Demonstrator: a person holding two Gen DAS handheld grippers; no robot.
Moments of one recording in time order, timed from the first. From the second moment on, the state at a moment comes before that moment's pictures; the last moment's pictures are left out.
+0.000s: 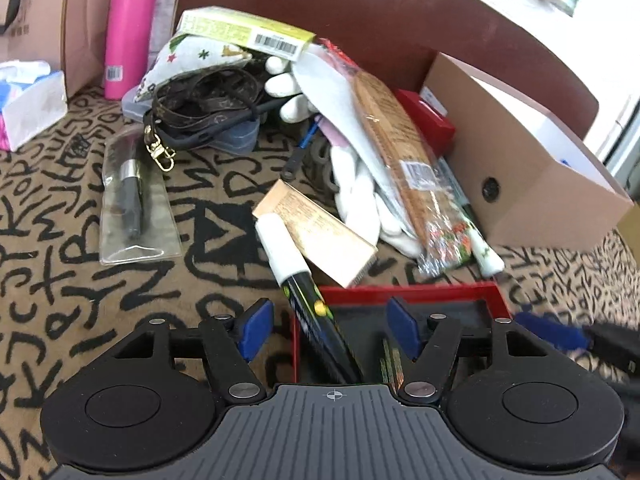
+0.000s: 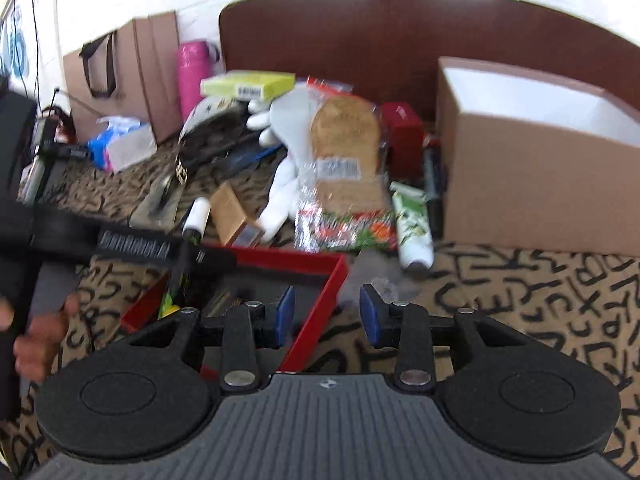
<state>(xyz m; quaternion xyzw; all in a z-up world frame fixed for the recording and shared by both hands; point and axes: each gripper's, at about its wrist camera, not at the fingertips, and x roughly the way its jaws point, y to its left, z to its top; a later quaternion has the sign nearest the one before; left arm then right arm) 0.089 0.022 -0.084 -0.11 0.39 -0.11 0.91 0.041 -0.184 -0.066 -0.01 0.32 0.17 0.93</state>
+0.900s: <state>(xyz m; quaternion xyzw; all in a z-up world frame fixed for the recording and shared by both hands) 0.078 0.002 -0.014 -0.10 0.33 -0.17 0.92 0.052 -0.232 -0.011 0.00 0.24 0.13 0.96</state>
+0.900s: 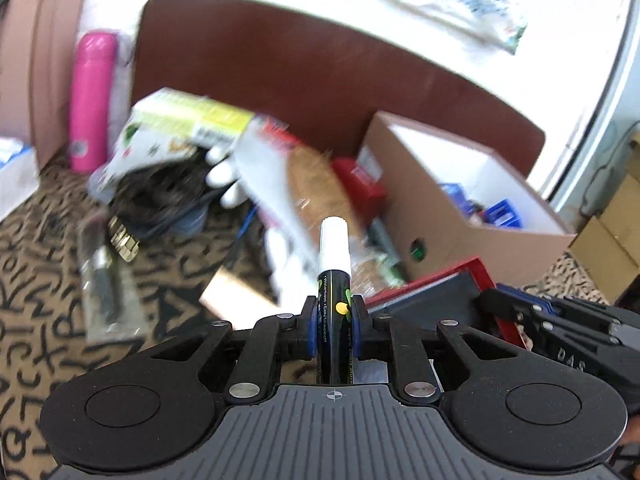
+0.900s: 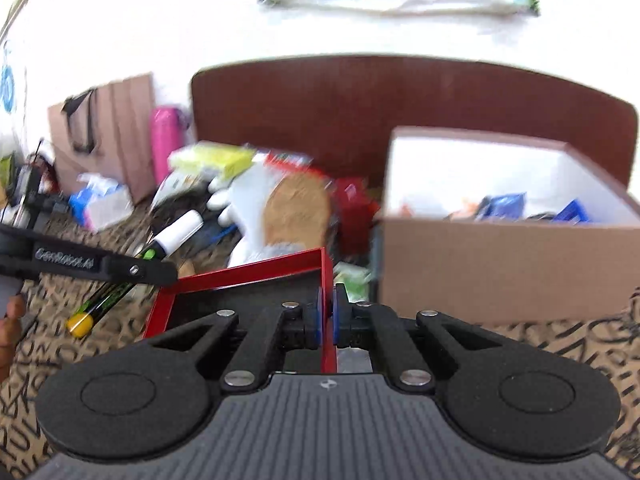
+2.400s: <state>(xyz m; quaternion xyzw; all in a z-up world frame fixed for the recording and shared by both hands) 0.234 -0.192 0.019 -0.06 0.26 -0.23 0.94 0.196 -0.383 0.000 -0.03 0.20 -0.08 0.98</state>
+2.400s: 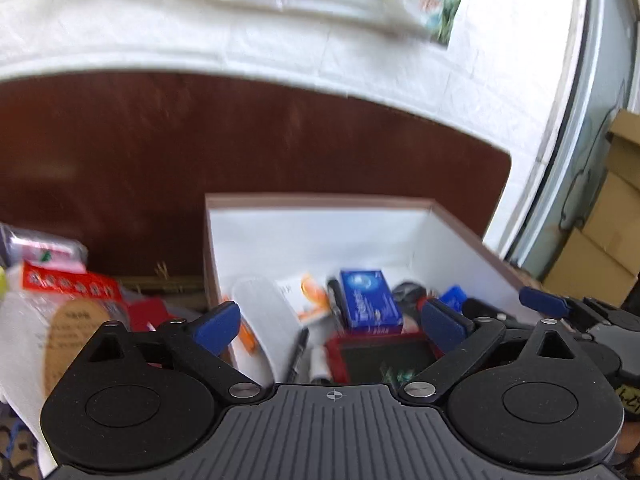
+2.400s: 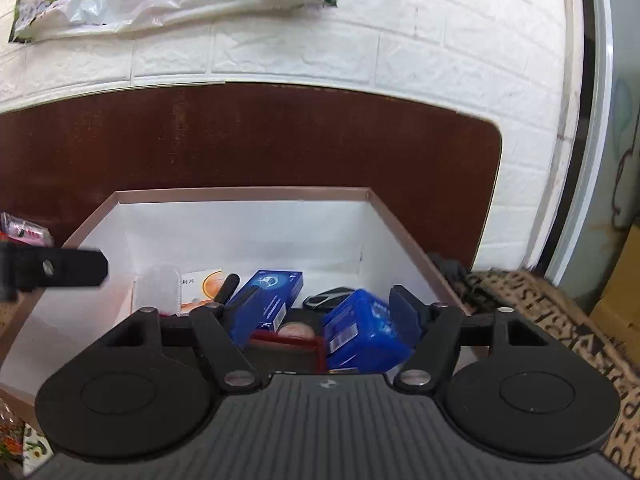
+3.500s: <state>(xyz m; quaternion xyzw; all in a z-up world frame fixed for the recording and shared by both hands) 0.153 -0.169 0.040 -0.05 0.29 -0.23 0.93 0.116 -0.326 0.027 -0.07 0.18 -0.03 0.98</state>
